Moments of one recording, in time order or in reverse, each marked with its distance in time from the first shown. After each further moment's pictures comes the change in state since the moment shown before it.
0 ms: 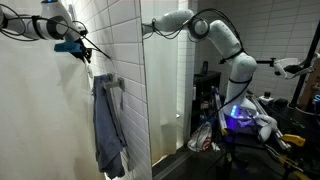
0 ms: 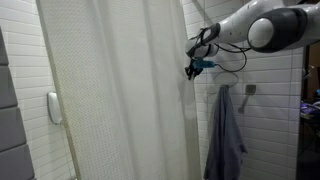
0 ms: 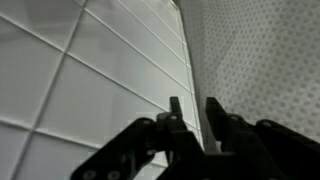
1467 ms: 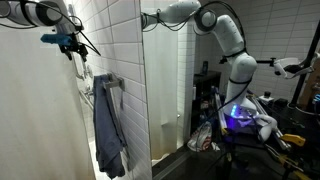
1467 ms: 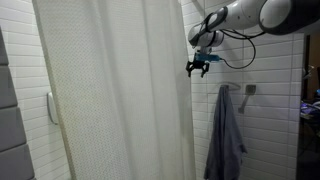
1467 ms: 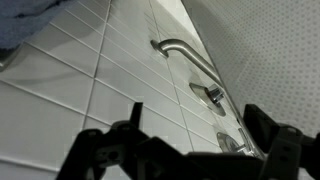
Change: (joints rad) arm 0.006 -0.150 0.002 -0.116 0.011 -0.241 0.105
